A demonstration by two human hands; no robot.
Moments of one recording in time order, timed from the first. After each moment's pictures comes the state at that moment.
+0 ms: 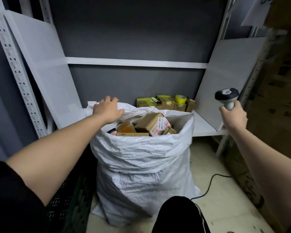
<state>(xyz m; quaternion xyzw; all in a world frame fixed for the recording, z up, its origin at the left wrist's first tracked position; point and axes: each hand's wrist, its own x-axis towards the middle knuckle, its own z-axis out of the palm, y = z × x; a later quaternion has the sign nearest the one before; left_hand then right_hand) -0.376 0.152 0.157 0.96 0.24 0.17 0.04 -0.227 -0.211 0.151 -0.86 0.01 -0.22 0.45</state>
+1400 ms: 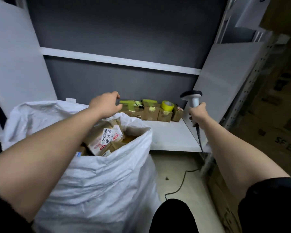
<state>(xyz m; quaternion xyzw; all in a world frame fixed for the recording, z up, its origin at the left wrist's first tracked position) -0.194 0.021 0.171 0.95 0.23 0.20 0.07 0.023 -0.236 0.151 -0.87 -0.10 -0.02 0.48</state>
